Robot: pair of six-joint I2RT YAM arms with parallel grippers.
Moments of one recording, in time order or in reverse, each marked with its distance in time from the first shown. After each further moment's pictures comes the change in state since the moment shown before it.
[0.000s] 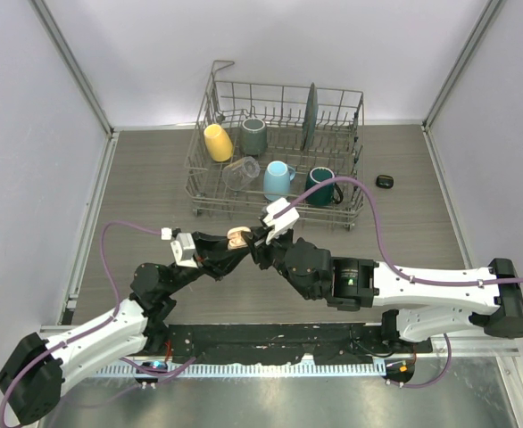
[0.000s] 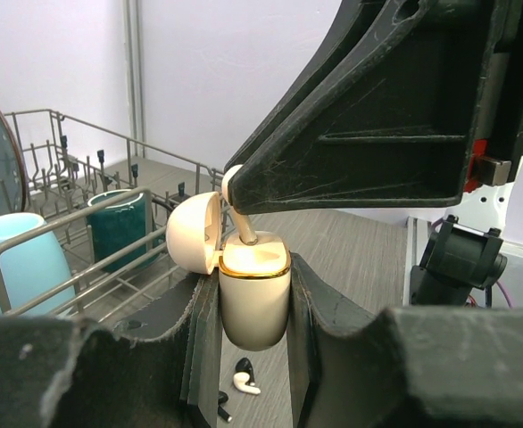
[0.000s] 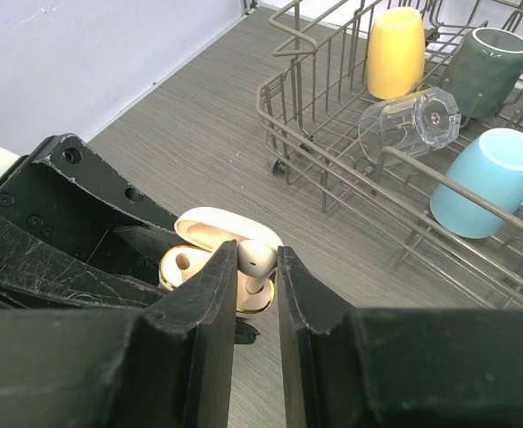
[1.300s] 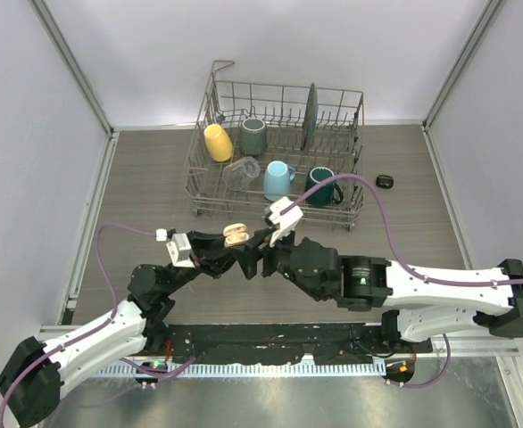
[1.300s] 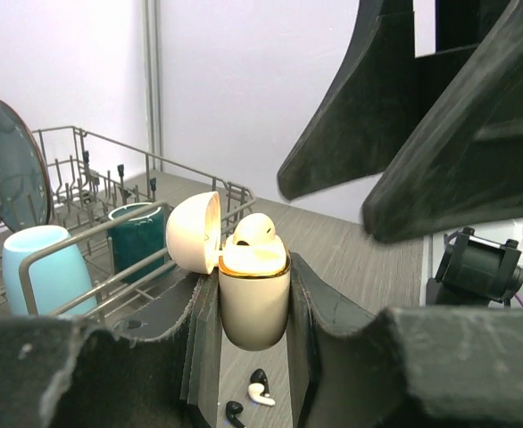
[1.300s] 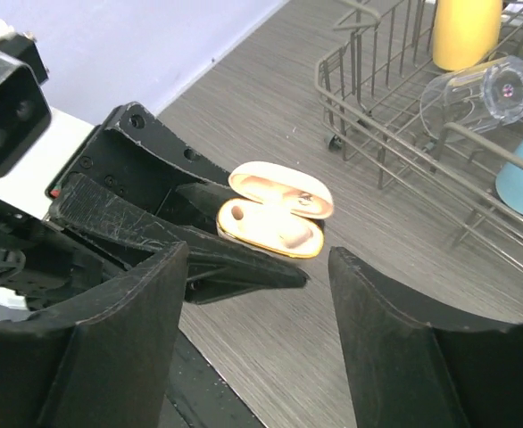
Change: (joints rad) left arm 0.001 -0.026 0.000 -0.008 -0.026 0.022; right arm 0.020 -0.009 0.081 -0.154 -0.105 0.126
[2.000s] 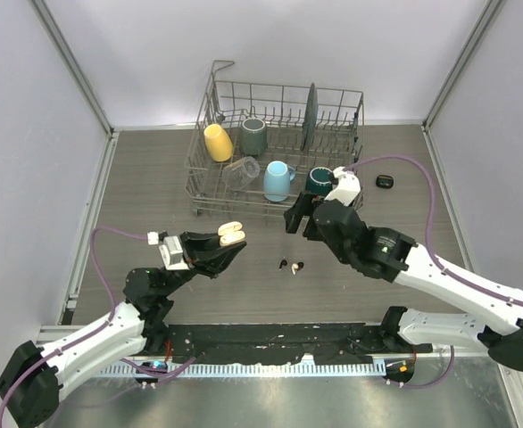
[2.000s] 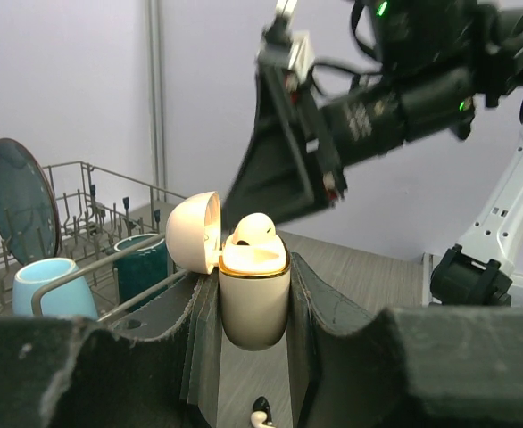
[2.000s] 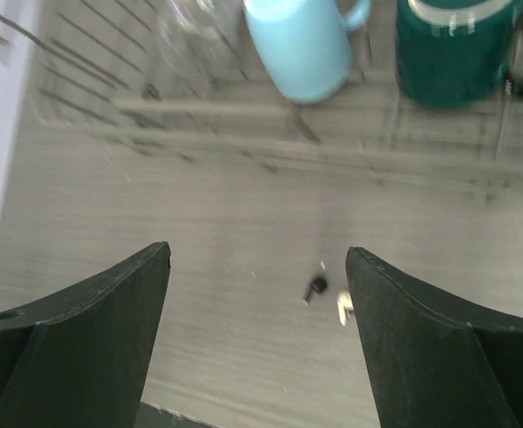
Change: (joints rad) left arm 0.000 -0.041 -0.003 0.047 -0.011 -0.003; right arm -0.391 -0.145 -0.052 -0.357 0.007 0.430
